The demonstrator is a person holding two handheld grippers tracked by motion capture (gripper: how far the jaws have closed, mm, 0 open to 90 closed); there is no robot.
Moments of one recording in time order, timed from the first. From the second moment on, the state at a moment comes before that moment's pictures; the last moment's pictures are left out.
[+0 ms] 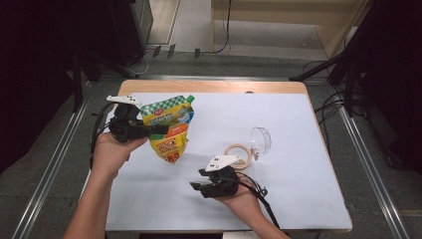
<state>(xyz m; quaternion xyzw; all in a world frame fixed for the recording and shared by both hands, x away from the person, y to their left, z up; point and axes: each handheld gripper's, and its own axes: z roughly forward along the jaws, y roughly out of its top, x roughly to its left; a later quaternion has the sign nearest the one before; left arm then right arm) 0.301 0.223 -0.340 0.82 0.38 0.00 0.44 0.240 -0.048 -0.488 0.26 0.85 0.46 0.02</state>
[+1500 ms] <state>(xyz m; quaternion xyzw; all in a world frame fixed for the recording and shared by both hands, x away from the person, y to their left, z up) 0.265 0.166 -0.316 0.83 0.32 -0.10 0.45 0.214 -0.035 -0.473 0.19 0.83 0.50 0.13</state>
